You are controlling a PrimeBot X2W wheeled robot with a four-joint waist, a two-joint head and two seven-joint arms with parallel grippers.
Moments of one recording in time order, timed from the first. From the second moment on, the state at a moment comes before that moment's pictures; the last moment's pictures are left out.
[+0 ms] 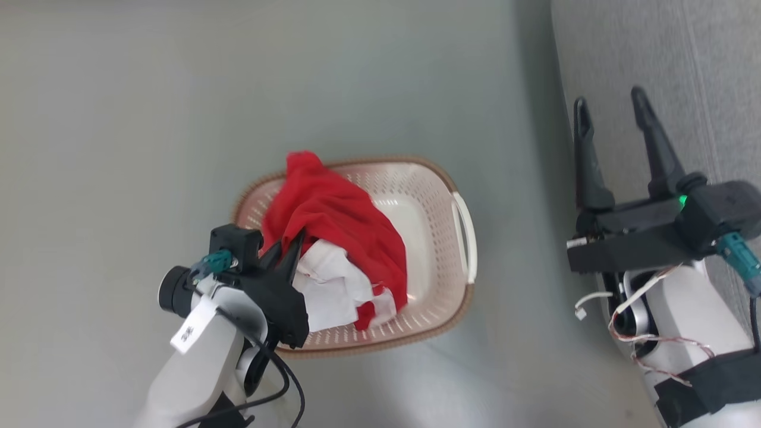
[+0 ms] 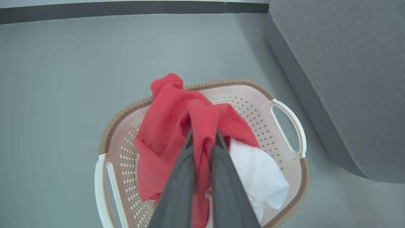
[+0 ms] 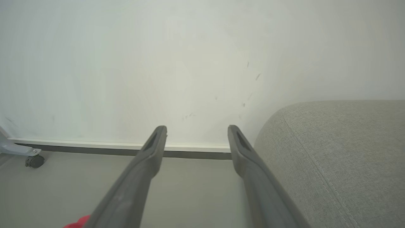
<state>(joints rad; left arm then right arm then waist) -0.61 0.09 -0.45 0.77 -0.47 -0.11 -0.10 -0.53 -0.20 0.29 0.13 0.27 -0.08 -0.26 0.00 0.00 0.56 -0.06</state>
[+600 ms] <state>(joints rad) -0.53 0.09 -0.42 0.61 -0.49 -0.11 -0.23 -0.37 -0.20 0.32 0.19 0.31 -0.06 -0.26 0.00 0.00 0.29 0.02</state>
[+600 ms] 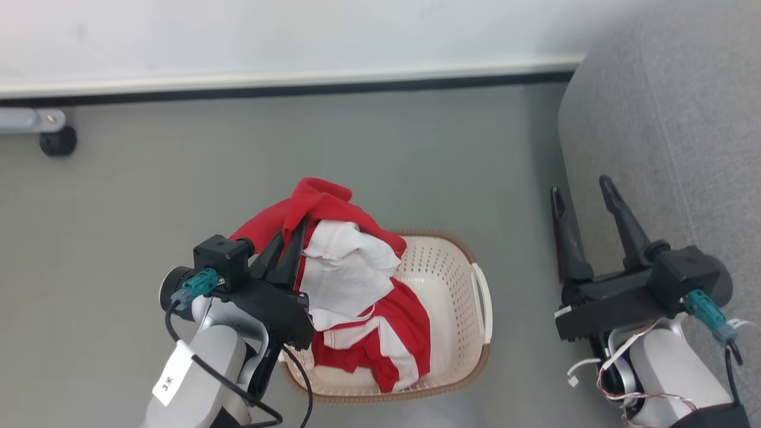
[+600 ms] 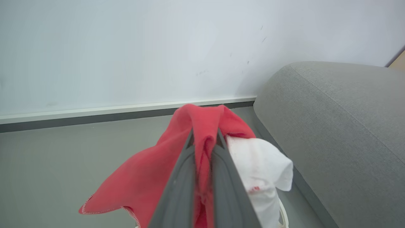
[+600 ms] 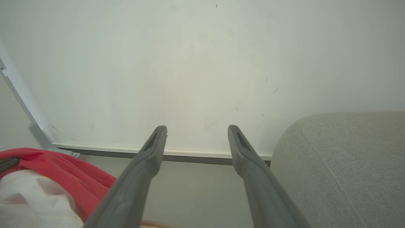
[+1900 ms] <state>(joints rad) -0.33 0.13 -0.45 0.18 -0.44 -0.04 -0.22 -0.13 -0.20 0.36 0.15 0.37 -0.05 -0.21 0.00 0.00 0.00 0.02</state>
